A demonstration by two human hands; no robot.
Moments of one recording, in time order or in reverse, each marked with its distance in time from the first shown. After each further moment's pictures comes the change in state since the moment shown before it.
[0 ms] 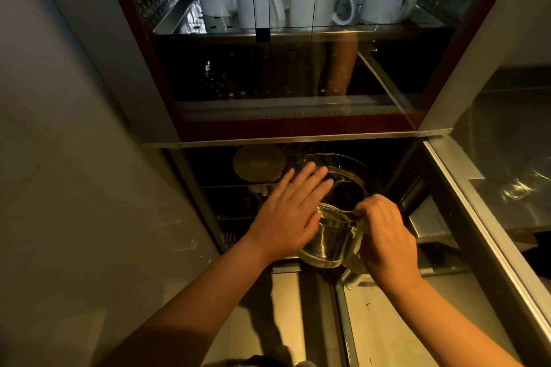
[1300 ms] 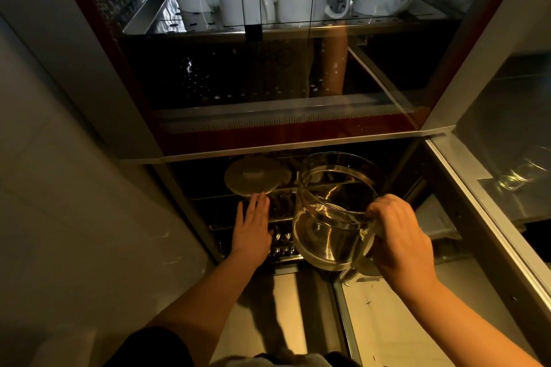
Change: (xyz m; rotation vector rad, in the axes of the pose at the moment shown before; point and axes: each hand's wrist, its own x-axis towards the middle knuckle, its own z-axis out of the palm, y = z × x) left_hand -0.055 -0.082 0.118 0.389 -0.640 -0.431; right_hand 0.012 0.007 0.003 -0.073 -0.017 0.099
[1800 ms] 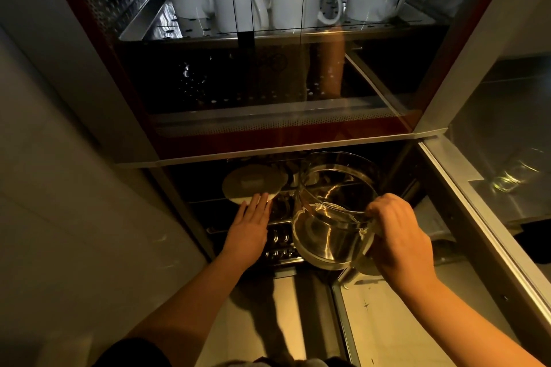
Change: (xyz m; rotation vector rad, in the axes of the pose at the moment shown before) left_hand 0.001 -0.011 -0.010 -0.067 0.058 0.160; right_hand 0.002 0.009 -0.001 -0.002 0.050 -0.019
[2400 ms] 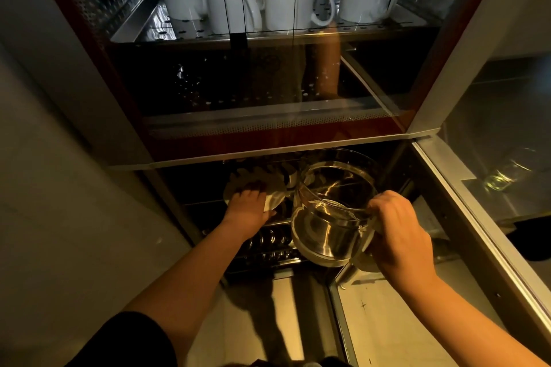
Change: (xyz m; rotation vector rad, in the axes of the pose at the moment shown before) left_hand 0.044 -0.011 -0.032 -0.065 -0.063 -0.032; right_hand 0.002 0.001 -0.010 -0.019 -0.041 0.018
